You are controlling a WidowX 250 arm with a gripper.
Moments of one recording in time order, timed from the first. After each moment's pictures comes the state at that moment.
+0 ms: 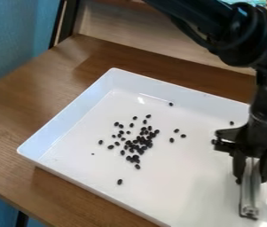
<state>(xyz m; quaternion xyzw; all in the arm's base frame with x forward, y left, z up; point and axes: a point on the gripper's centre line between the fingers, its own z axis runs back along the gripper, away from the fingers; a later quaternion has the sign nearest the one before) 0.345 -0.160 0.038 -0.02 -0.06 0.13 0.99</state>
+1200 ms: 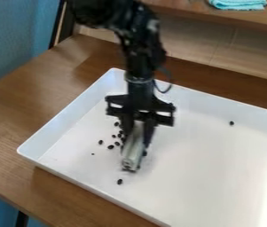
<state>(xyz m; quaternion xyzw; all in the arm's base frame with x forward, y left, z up) 0.320 -0.004 0.044 0.00 -0.03 0.15 0.99</state>
